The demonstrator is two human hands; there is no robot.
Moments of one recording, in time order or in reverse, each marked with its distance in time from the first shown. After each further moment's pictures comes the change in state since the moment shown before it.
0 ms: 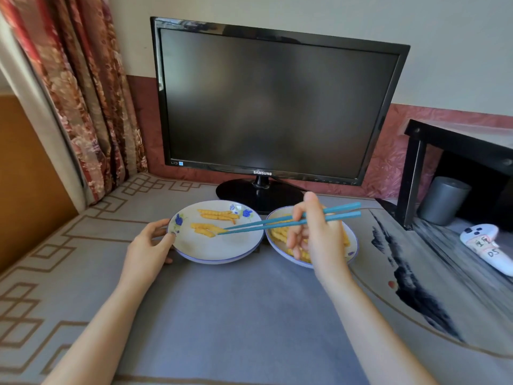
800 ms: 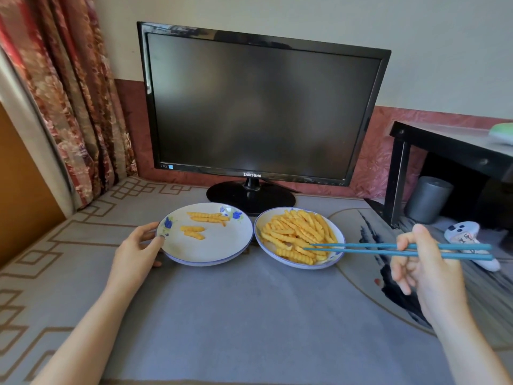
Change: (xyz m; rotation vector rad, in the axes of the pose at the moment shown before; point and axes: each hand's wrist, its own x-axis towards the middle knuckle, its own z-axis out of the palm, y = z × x) left_hand -0.001 0.001 0.001 -0.017 -0.005 0.007; right_hand -0.028 -0.017 -0.146 -0.158 0.308 -0.046
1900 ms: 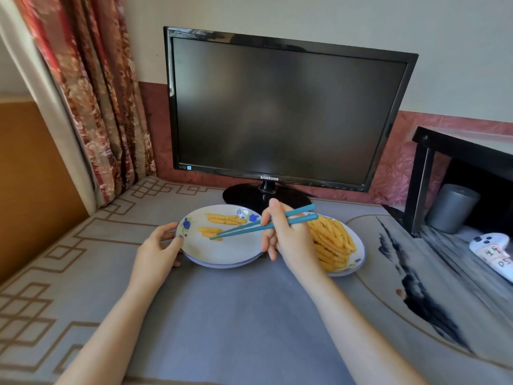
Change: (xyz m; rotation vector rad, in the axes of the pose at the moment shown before) left_hand 0.000 0.000 0.000 0.004 0.002 -0.007; right_hand -0.015 0.014 0.190 0.048 -0.535 -0.031
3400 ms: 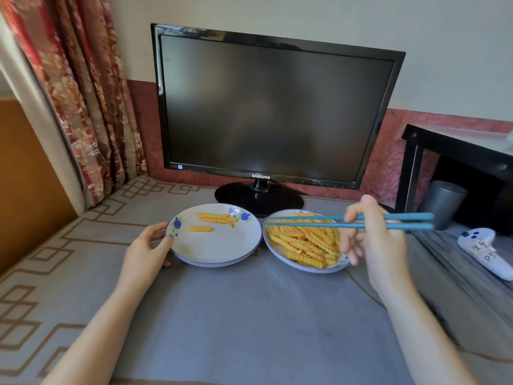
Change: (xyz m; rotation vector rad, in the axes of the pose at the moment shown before) left_hand 0.001 -0.001 -0.001 0.028 -0.001 -0.004; right_hand -0.039 -0.038 -0.096 0.052 0.354 -0.063
